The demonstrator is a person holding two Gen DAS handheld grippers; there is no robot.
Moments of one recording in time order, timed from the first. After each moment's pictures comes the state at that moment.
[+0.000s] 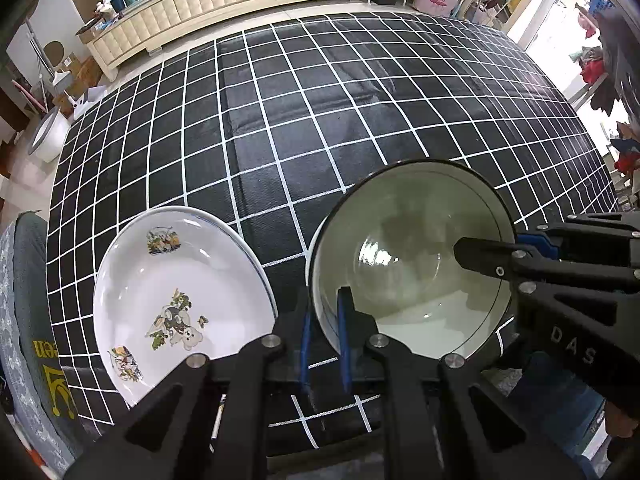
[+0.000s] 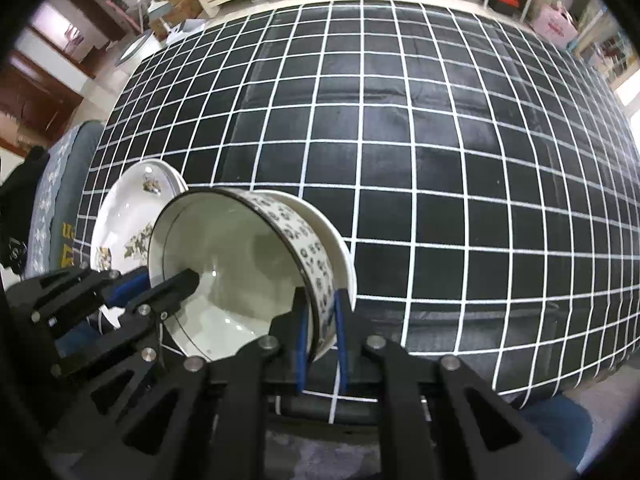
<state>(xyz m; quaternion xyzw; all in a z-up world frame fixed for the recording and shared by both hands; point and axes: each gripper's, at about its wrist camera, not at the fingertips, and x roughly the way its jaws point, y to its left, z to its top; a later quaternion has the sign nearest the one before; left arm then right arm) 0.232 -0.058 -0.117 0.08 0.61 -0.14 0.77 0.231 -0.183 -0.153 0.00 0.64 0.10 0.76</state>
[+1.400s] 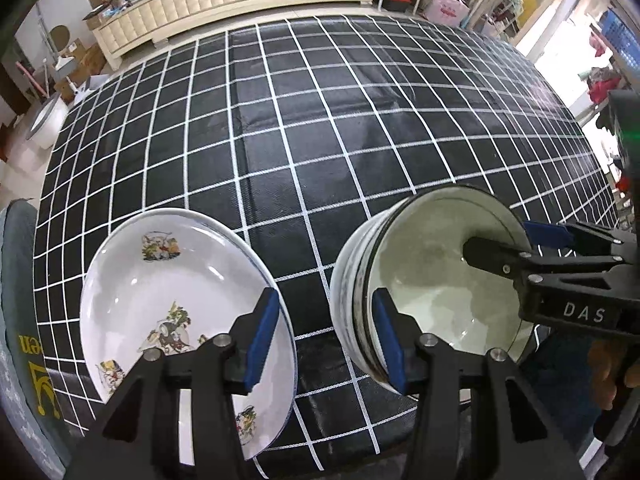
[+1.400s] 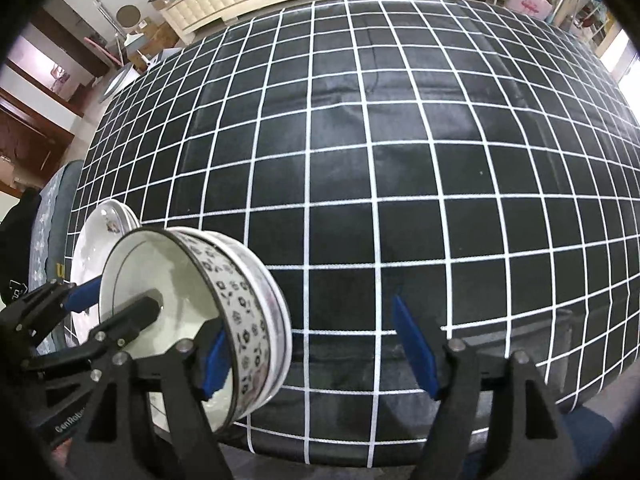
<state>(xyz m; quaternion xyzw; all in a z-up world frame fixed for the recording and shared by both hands) 0.256 -0.045 -0.147 0.05 0.61 -0.13 0.78 0.243 -0.227 -0.180 0.07 0.62 0.08 0.78</state>
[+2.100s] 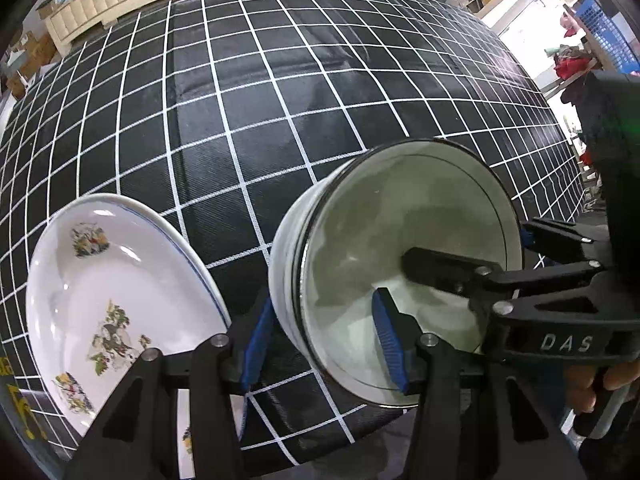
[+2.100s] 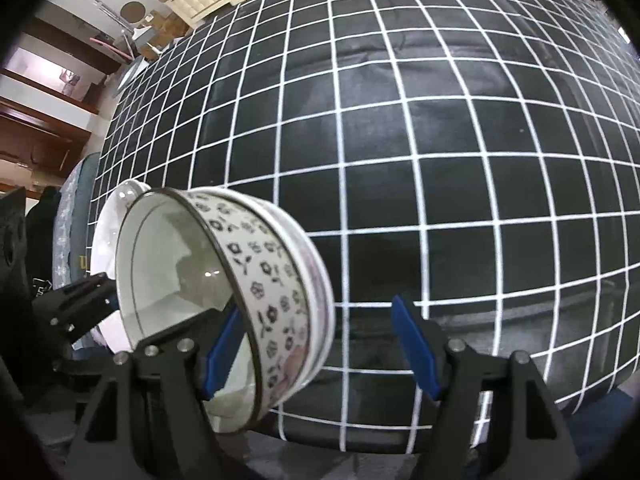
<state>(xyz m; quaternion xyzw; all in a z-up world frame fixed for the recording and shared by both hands) 0.261 -0.056 -0.187 0.03 0.65 -0.21 0.73 0.234 -0.222 -0.195 0.12 0.65 0.12 0.74</state>
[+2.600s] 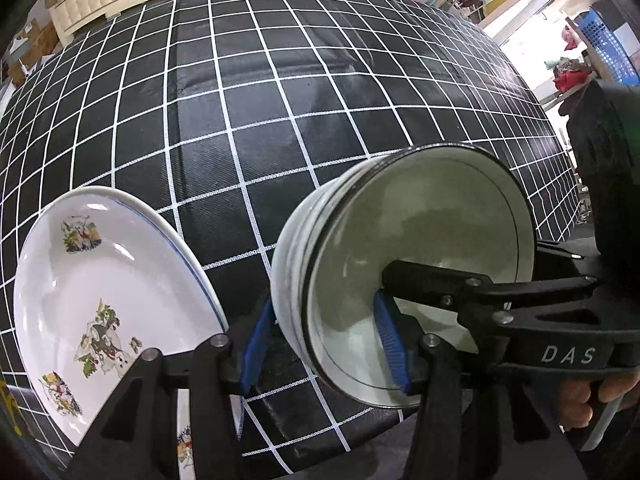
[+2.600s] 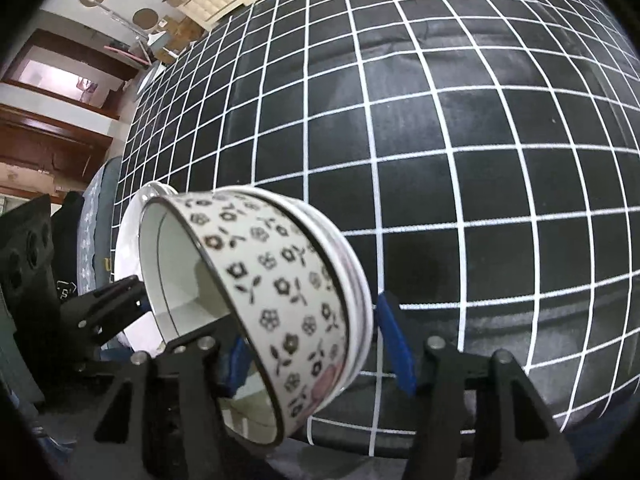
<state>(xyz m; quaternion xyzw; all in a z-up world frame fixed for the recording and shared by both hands) 0.250 -0.048 -0.202 0.00 0.65 -0.22 0.73 0.238 -0.222 -0.197 0.16 0.64 0.15 0.73</state>
